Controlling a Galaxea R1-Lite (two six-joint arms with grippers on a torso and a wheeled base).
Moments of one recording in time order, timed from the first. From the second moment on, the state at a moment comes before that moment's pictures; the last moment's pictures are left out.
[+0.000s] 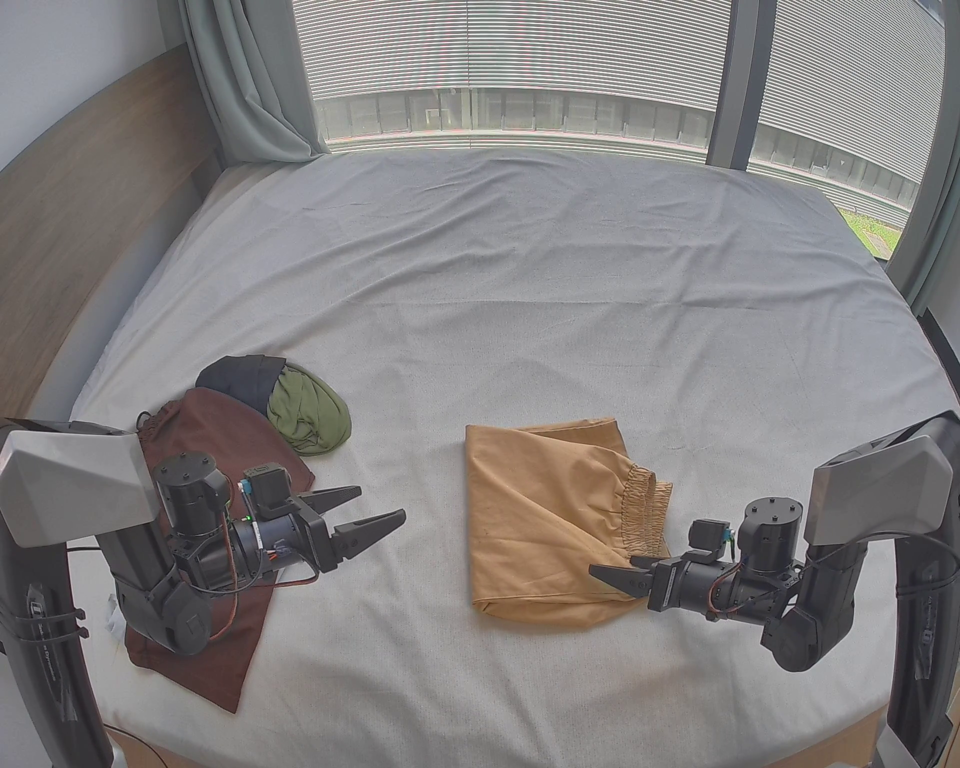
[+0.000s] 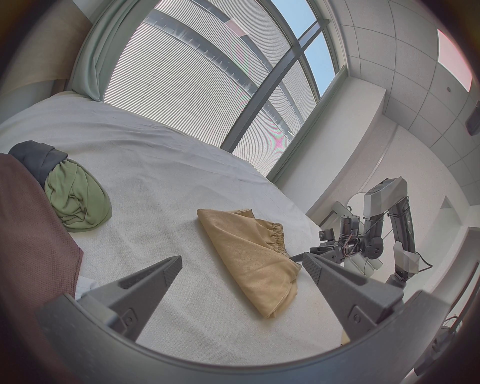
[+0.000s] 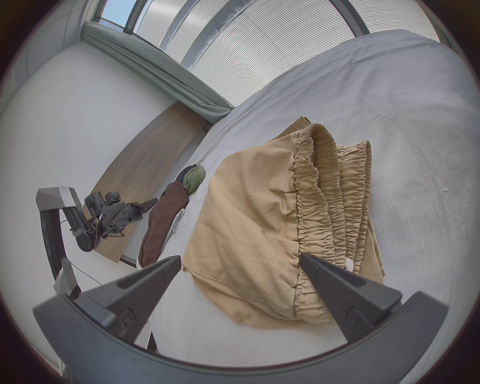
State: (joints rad) left arm -0.20 2.23 -0.50 -1.55 -0.69 -0.23; right arm 0.34 2.37 -0.43 -1.54 0.47 0.42
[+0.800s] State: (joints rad) left arm -0.20 2.25 -0.51 -1.55 -0.69 -0.20; right arm 0.28 2.29 -0.59 -1.54 0.40 0.50
